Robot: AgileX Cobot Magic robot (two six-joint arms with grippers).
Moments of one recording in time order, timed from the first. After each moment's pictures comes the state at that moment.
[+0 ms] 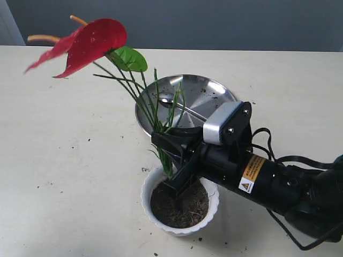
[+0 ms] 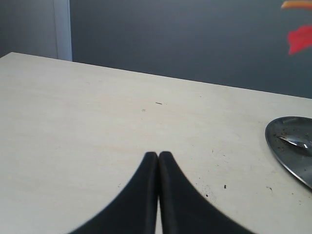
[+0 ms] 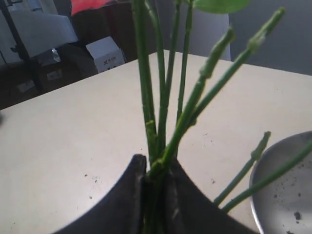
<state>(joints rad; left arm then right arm) 0.06 0.00 0.00 -0.18 0.25 0.01 0.89 1.76 -0.37 -0.25 -1.21 0.25</state>
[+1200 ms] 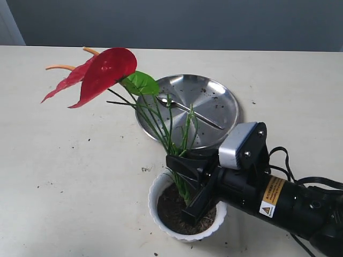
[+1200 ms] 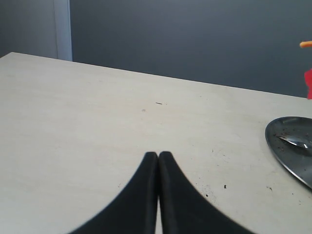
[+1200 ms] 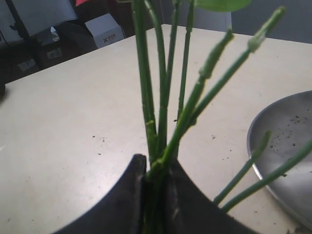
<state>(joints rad) 0.06 0.00 0.00 -0.18 0.25 0.01 0.89 1.73 -0.25 -0.25 -1.22 0.25</state>
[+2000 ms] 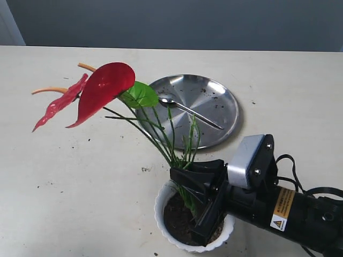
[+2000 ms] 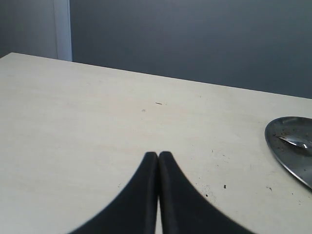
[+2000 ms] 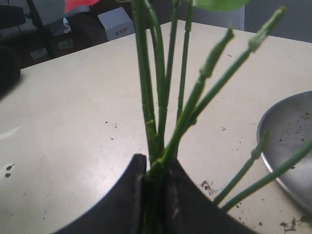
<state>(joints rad) 0.06 0.00 0.00 -0.18 0.25 0.01 0.89 1.72 -0.18 -0.31 -1.27 0.19</state>
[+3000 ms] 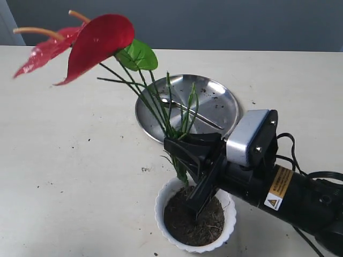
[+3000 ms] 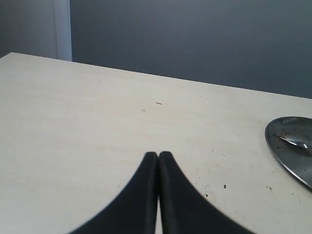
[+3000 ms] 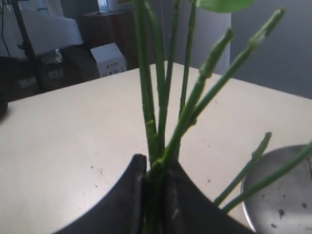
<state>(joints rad) 0.06 0.00 0.00 -0.18 0.25 0.01 0.90 1.63 -0.25 -0.24 -1.22 0.16</state>
